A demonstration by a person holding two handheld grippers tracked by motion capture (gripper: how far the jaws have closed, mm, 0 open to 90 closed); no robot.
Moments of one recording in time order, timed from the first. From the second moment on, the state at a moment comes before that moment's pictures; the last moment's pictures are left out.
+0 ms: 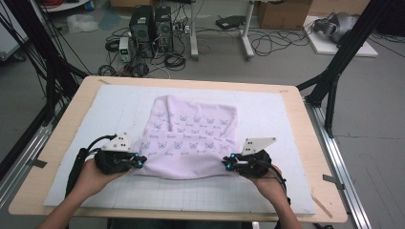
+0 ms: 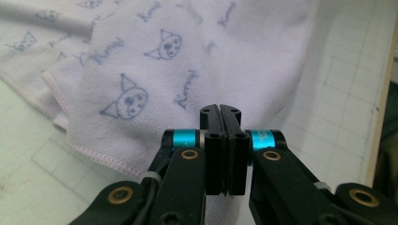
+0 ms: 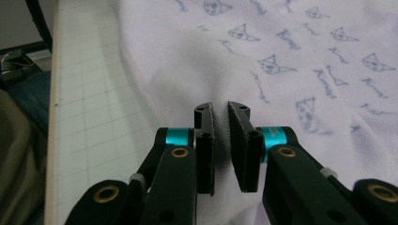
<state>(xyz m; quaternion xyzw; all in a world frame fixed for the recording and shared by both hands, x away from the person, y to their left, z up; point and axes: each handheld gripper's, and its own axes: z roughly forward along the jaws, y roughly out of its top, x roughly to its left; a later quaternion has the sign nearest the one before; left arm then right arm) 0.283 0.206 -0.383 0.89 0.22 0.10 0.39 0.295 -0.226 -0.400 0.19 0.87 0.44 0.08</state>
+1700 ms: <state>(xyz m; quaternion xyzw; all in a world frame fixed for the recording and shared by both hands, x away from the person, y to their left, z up) 0.231 0.224 -0.390 0.88 0.19 0.06 0.43 0.225 -0.225 -0.396 0.14 0.87 0.47 0.03</state>
